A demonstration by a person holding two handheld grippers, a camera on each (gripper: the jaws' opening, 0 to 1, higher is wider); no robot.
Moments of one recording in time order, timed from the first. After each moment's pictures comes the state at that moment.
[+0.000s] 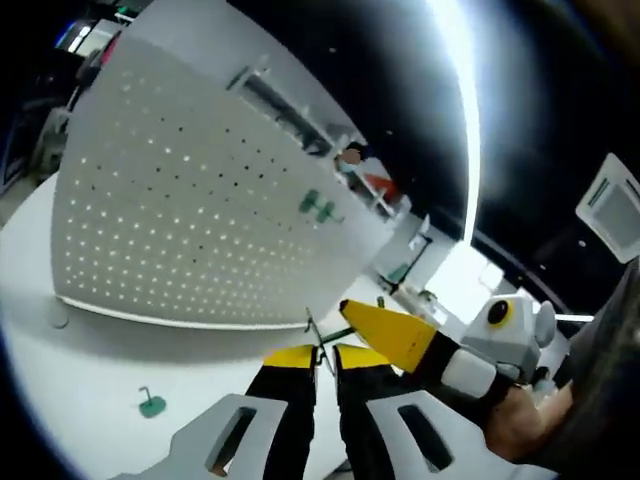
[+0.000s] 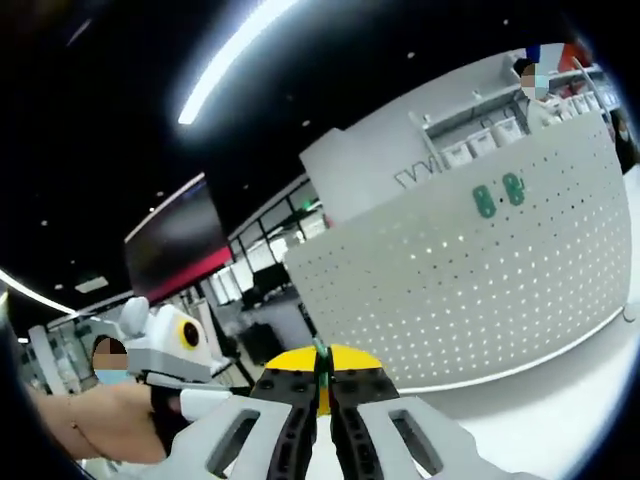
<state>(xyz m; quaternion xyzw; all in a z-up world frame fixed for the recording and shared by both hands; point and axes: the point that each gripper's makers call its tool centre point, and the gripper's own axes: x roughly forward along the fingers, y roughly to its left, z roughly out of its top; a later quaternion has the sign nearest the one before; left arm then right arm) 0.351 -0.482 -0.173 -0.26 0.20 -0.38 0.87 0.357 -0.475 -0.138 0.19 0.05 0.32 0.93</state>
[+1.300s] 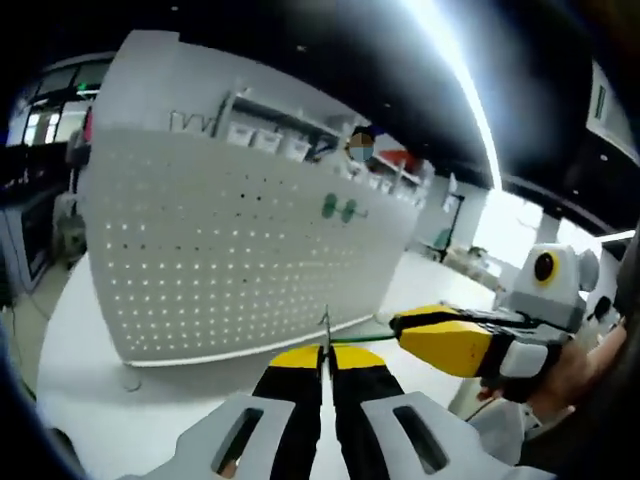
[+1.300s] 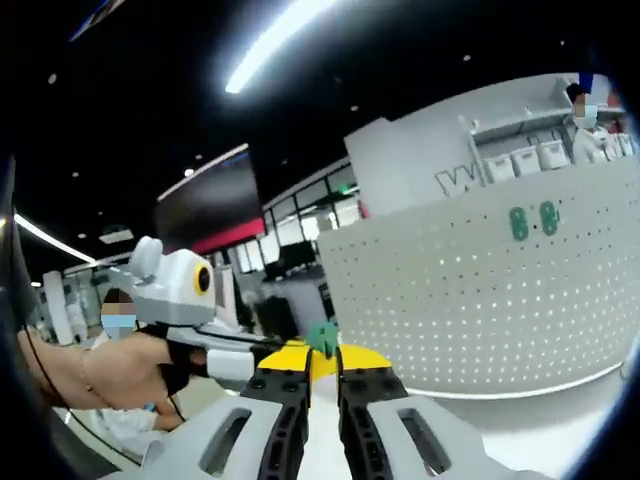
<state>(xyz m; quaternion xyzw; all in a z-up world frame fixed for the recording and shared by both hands) 0.365 -0.449 -0.169 -0.08 0.17 -0.31 0.93 0.340 -0.473 -0.138 0.11 0.05 0.39 0.91</state>
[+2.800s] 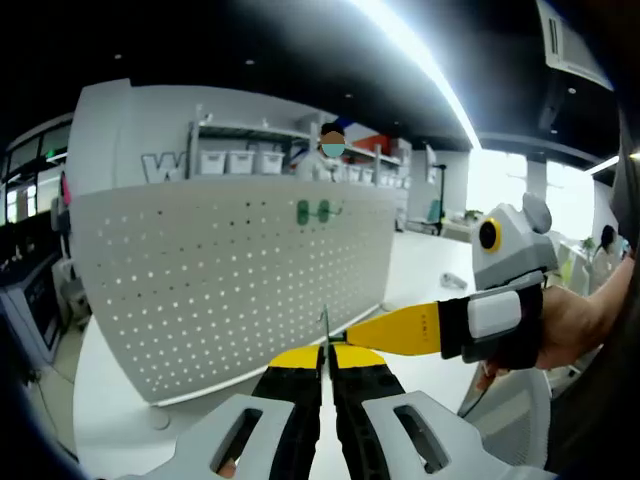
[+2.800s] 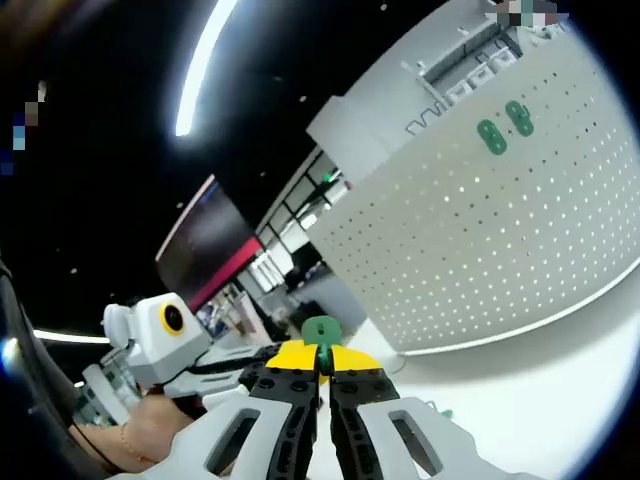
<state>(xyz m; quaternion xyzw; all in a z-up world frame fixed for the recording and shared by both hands) 0.353 -0.461 -0.163 0.03 0.13 -0.34 0.93 0.345 -0.467 -0.148 0.26 0.14 0.40 0.87</state>
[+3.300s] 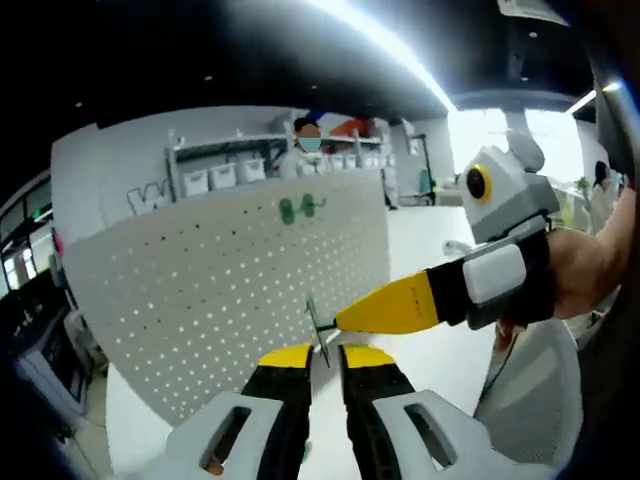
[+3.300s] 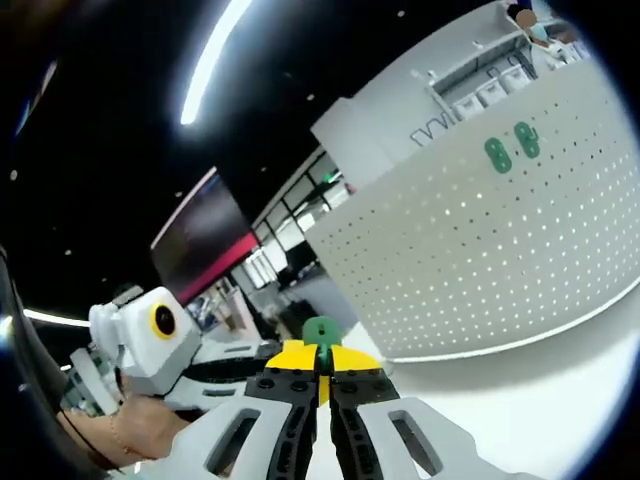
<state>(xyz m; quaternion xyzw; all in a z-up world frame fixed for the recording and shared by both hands) 0.355 -0.464 -0.171 0.09 0.12 -0.35 0.93 0.347 -0.470 -0.145 0.23 0.12 0.40 0.88</state>
